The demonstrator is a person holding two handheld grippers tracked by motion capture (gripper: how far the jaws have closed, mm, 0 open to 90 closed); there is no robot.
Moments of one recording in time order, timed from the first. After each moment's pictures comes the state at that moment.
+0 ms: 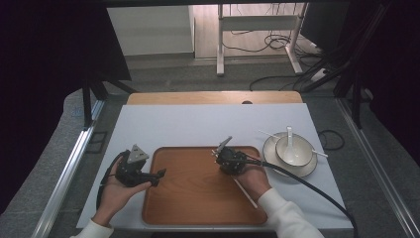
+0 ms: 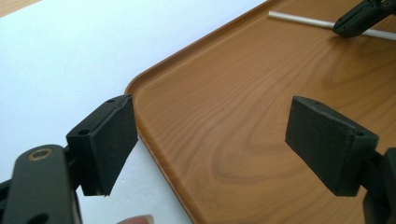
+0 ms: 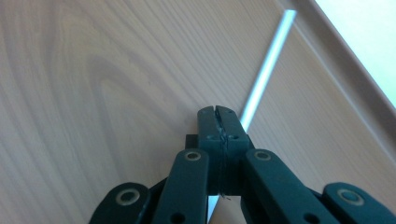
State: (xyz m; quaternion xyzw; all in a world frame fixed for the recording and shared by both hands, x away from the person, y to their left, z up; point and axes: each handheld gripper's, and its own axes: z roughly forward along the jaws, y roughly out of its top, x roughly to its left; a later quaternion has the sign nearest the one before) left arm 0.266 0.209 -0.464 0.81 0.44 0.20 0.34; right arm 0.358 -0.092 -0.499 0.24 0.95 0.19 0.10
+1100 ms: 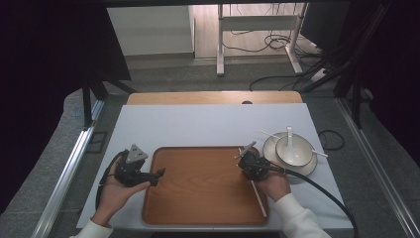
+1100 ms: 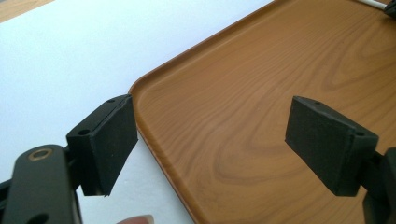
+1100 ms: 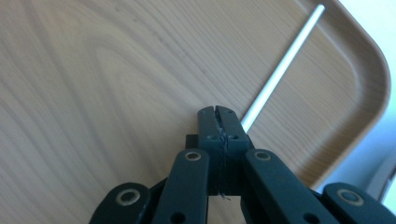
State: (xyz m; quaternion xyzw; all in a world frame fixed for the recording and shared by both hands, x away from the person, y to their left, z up) left arm 0.265 0.212 -0.461 0.81 0.44 0.20 0.34; right arm 0.341 -0.152 -0.495 0.31 0.93 0.16 0.13
